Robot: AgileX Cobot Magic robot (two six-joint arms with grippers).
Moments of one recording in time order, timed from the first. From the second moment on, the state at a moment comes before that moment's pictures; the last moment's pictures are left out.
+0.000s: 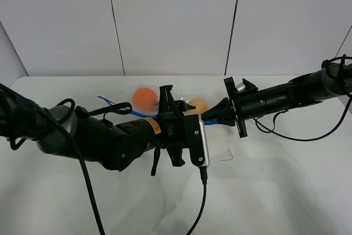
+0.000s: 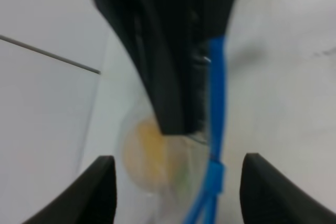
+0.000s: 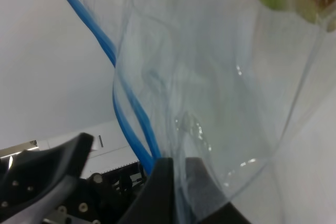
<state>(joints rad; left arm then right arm) -0.84 1.89 -0.84 -0.15 -0.69 1.13 0.03 2.16 -1.18 1.39 1.20 -0.76</state>
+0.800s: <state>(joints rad) -0.84 1.93 -0.84 -0.15 -0.73 1.13 0.03 2.16 -1.18 1.39 1.20 -0.76</state>
